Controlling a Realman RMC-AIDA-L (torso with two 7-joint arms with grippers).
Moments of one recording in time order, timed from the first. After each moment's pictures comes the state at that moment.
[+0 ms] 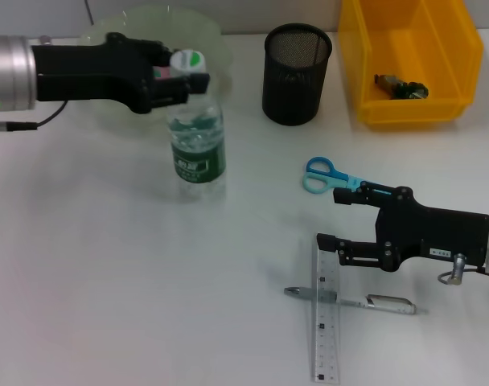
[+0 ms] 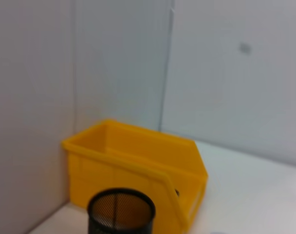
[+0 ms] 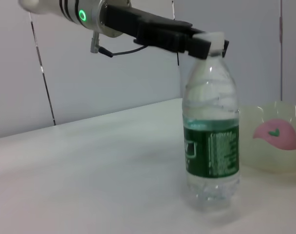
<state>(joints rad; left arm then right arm) -0.64 -2.05 0.77 0.88 1.98 1.51 -1.58 0.44 2.08 -0.83 -0.44 -1.84 -1.47 0.97</state>
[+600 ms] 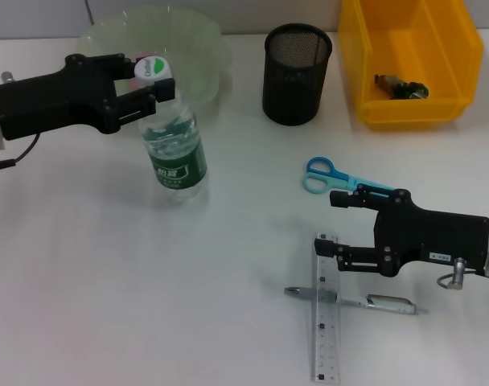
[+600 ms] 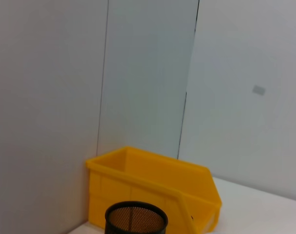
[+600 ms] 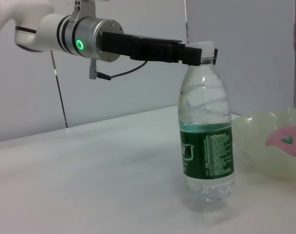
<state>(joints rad) -0.52 -2.04 0.75 0.76 1.79 1.52 -1.39 0.44 2.08 -0.83 -0.44 -1.84 -1.50 0.95</state>
